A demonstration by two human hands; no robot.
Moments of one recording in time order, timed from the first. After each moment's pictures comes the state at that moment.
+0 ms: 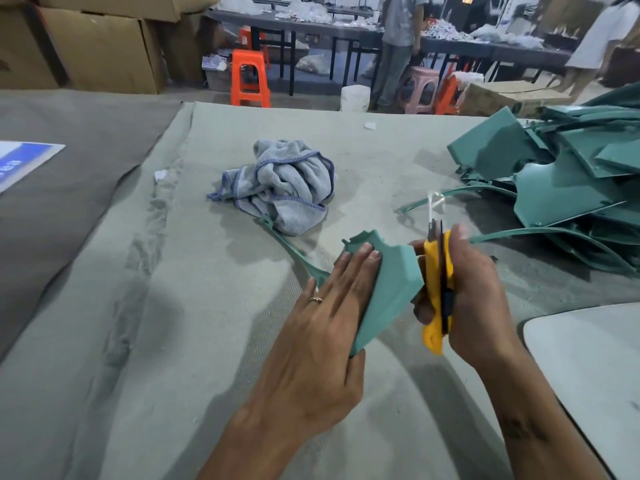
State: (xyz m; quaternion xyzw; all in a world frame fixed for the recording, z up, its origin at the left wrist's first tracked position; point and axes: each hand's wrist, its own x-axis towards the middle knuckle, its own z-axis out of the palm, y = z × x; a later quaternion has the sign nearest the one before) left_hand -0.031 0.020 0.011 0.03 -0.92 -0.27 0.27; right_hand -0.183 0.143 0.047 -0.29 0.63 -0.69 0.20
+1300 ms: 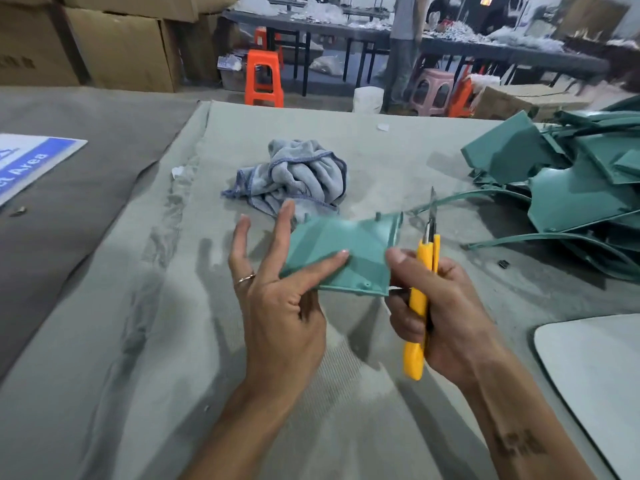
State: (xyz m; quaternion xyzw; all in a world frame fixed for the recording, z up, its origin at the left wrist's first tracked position) left_hand -0.034 -0.004 0.018 0.22 -0.80 -0.26 0.49; right_hand -0.160 0.123 0.050 -0.26 0.55 -0.71 0.36
